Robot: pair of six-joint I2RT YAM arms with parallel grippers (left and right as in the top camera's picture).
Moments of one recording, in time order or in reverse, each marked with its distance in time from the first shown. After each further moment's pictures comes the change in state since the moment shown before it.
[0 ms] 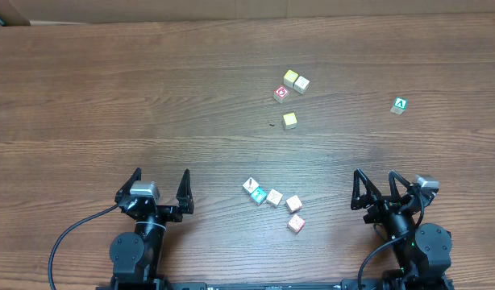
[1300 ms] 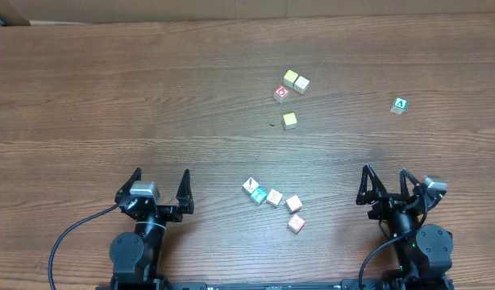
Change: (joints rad) left arm 0.000 0.000 0.000 0.000 0.000 0.000; right arm 0.000 0.000 0.000 0.028 0.116 -0.047
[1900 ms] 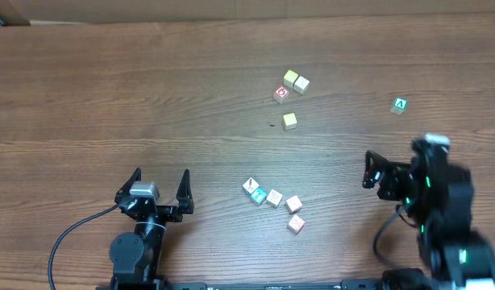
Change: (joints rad) left arm 0.000 -0.002 0.000 0.000 -0.002 0.000; right arm 0.000 0.673 0.602 -0.422 0.002 -0.166
